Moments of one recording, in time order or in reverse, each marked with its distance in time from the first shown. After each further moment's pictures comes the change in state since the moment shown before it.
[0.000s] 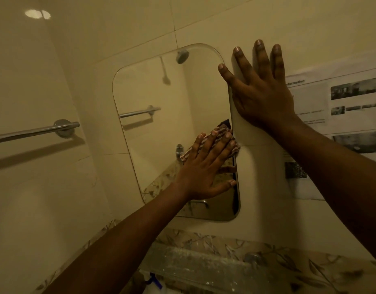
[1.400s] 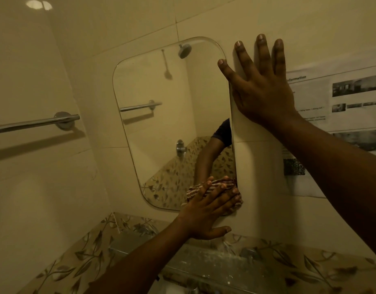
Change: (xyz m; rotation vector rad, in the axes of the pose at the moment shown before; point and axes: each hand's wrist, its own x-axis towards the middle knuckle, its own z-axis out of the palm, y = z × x) left_hand -0.109 0.064 0.062 -0.017 -0.135 0.116; right_hand 0.000 -0.001 0.000 0.001 0.001 -0.011
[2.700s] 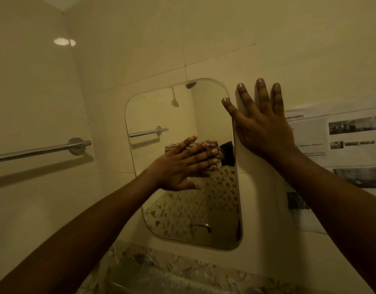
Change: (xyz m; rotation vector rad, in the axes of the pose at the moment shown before) left_hand 0.090 -0.194 -0.122 0.292 0.018 0.265; right_hand -0.001 0.001 0.002 -0.018 0.008 -0.019
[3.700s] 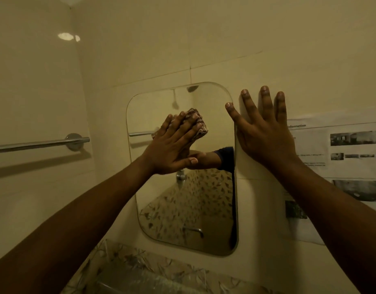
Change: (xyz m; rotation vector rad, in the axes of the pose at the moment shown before) left_hand 0.005 -0.036 -0.009 -0.097 0.070 -0.398; right_hand 0.000 0.001 0.006 -0.021 0.023 0.002
